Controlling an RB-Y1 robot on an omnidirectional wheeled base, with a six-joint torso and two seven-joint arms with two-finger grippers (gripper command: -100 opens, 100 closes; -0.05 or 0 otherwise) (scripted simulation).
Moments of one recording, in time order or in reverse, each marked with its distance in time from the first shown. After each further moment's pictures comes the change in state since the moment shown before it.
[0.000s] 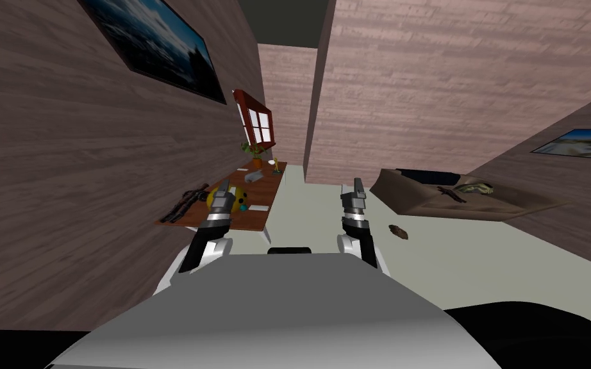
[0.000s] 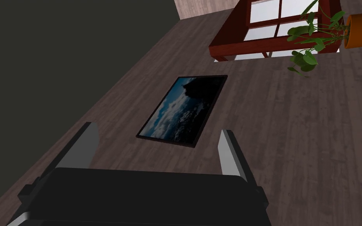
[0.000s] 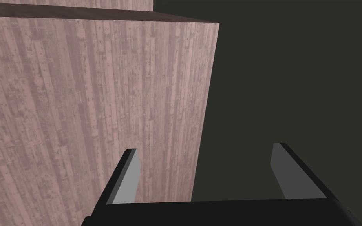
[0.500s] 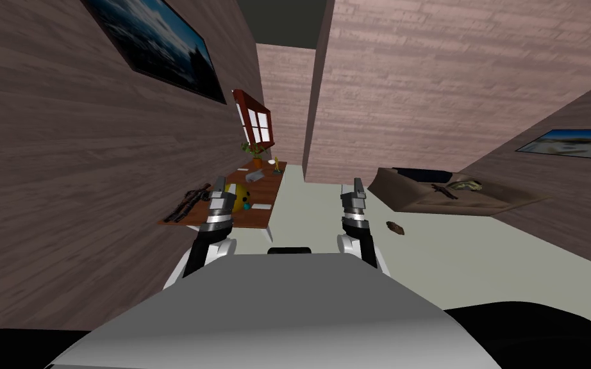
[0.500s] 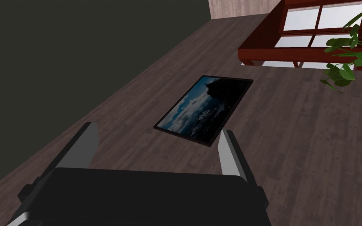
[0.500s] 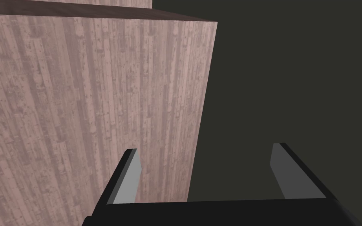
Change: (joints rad) left arm 0.023 -0.050 -0.049 -0.038 -0.021 -0.131 0.027; right arm 0.000 0.000 0.000 0.000 0.000 0.000 0.000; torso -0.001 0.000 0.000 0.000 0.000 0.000
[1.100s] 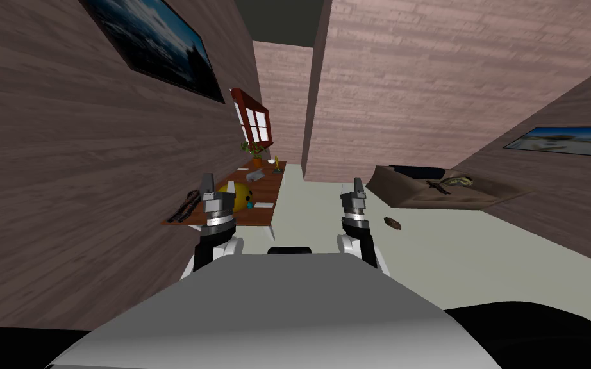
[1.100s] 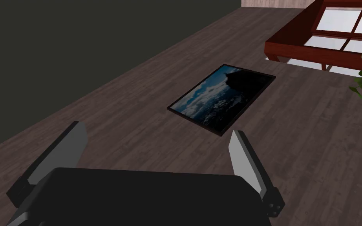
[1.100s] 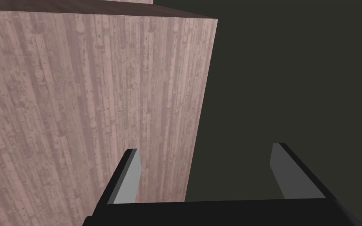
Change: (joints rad) left arm 0.020 -0.125 -0.052 -0.033 -0.018 -0.122 0.025; right arm 0.000 0.000 0.000 0.000 0.000 0.000 0.000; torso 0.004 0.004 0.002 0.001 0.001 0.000
